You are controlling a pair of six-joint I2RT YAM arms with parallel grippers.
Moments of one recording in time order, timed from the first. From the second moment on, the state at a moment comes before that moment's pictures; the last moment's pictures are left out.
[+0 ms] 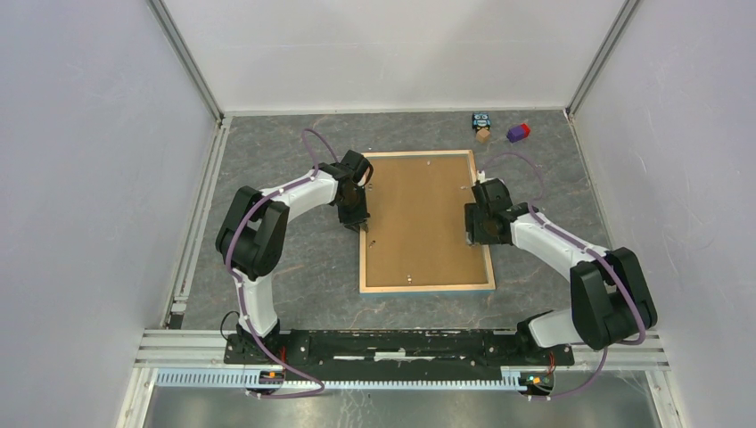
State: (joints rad) left arm -0.51 1.93 1.31 -0.67 0.08 -0.61; right arm 0.36 1.40 0.76 -0.47 0.22 0.29
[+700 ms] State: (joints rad) left arm -0.51 1.93 1.32 -0.67 0.08 -0.61; right arm 0.36 1.46 0.77 -0.45 0.24 0.33
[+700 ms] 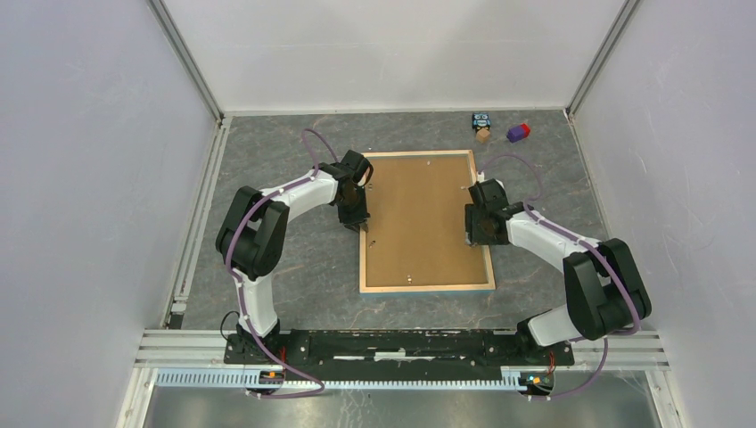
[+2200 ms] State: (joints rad) left arm -0.51 1.93 1.32 -0.67 0.08 -0.61; right arm 0.40 1.49 0.80 -0.45 0.25 0.16
